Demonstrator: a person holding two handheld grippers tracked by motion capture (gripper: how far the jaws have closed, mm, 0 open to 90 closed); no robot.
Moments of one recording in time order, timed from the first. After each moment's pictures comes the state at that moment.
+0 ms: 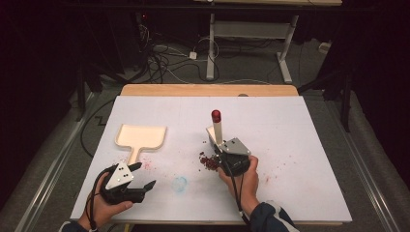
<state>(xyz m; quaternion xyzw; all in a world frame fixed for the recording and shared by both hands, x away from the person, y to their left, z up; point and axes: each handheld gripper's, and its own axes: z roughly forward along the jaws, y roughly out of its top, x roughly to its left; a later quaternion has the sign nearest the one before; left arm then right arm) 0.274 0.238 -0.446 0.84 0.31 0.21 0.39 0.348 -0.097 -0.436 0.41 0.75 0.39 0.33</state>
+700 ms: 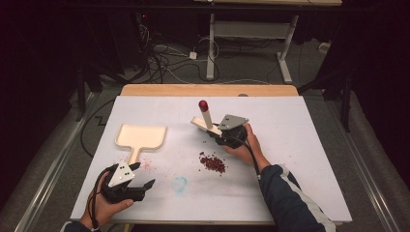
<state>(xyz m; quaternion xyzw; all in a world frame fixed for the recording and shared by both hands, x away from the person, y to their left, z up) 0.277 0.238 -0.452 0.84 0.33 0.21 0.37 0.450 -0.111 -0.447 0.17 0.86 0.43 0.24</state>
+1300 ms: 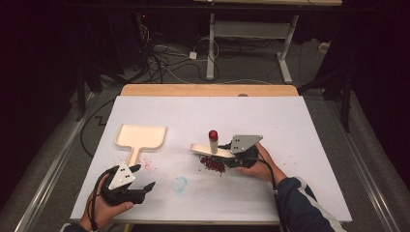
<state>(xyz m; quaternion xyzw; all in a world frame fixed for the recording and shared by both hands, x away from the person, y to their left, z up) 0.274 0.237 -0.452 0.85 0.32 0.20 0.37 0.399 -0.144 -0.450 0.04 0.88 0.46 0.15</state>
